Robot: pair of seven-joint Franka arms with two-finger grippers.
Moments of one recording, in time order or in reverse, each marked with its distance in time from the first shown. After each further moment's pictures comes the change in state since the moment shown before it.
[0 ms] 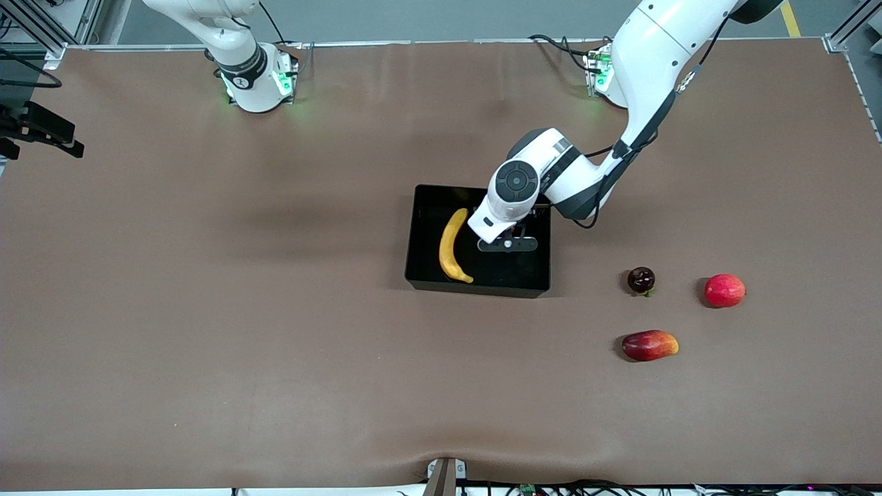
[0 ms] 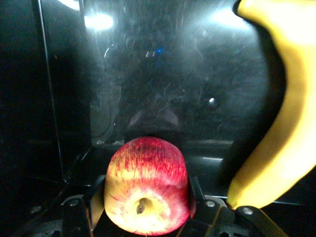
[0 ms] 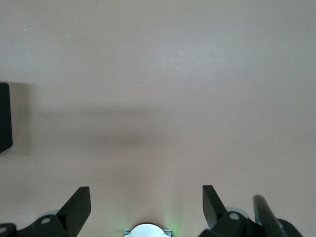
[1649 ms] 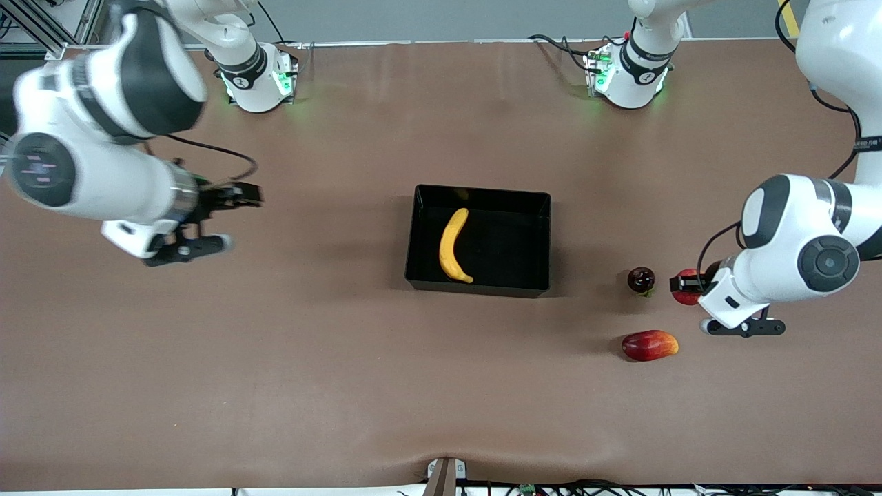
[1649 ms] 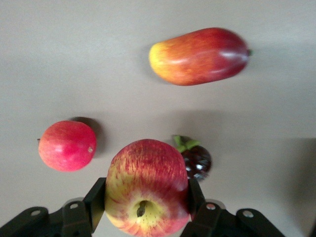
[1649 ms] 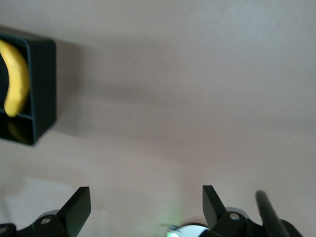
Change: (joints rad) left arm 0.590 -0.022 0.018 0.255 0.131 -0.296 0.606; right arm 0.351 0.303 0.026 -0.013 0.123 0.111 0.268
